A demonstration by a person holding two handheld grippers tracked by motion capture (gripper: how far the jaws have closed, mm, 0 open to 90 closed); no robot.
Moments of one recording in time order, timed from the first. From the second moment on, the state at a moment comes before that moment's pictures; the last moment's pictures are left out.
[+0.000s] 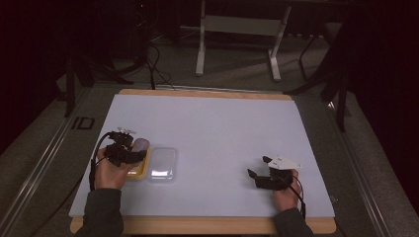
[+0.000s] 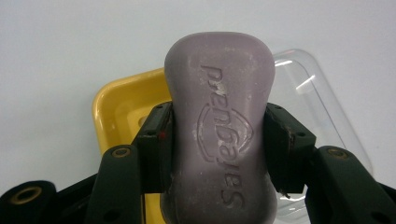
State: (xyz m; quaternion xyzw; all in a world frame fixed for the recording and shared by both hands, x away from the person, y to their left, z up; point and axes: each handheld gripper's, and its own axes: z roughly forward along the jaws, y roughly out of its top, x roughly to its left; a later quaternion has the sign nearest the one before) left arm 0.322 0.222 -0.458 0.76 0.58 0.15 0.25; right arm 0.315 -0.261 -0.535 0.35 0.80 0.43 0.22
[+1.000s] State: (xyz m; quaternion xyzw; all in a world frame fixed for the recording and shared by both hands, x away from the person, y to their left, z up) left arm 0.318 0.228 -0.474 0.74 0.62 0.18 0.22; right arm 0.315 -0.260 -0.536 0.35 0.80 0.43 0.22
